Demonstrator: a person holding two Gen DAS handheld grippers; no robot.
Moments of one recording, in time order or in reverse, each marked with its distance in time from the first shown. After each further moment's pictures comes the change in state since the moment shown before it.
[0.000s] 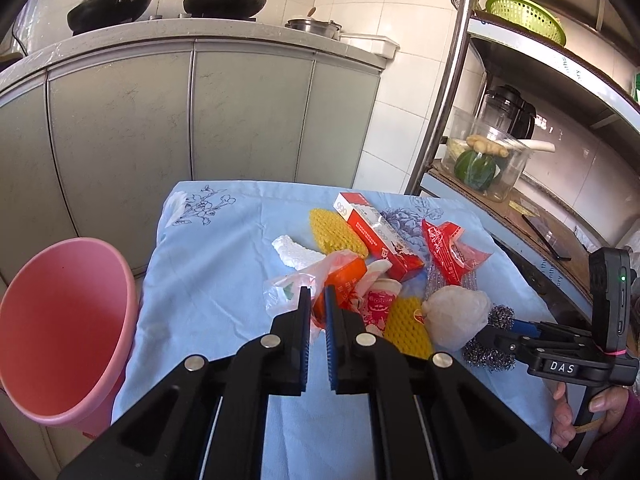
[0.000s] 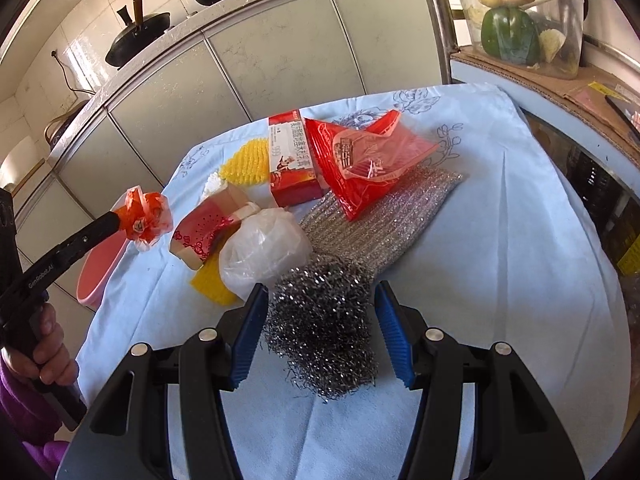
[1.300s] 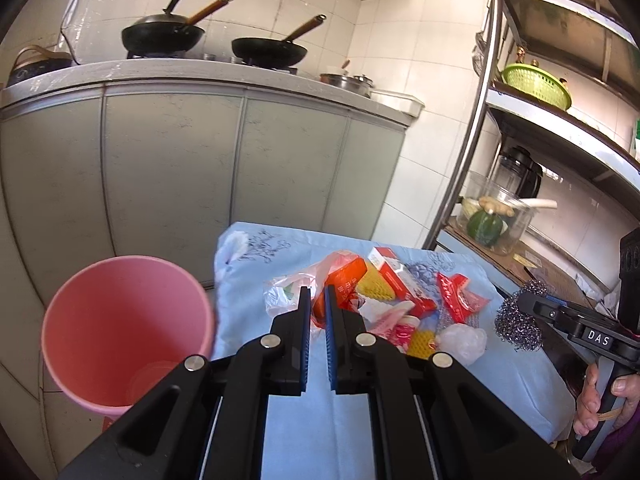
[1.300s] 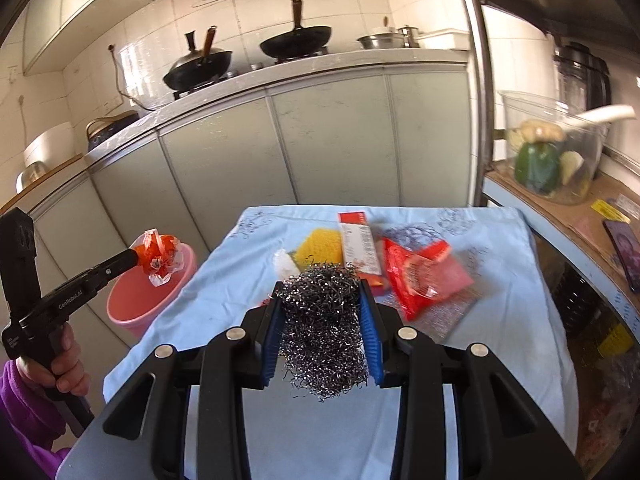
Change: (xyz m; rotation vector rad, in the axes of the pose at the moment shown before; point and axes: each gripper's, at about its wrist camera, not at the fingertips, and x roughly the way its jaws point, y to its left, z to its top) left arm -0.083 0.044 -0.001 -0.090 -0.179 0.066; right arm -0.067 0.077 0.031 -0.192 -0.220 0.039
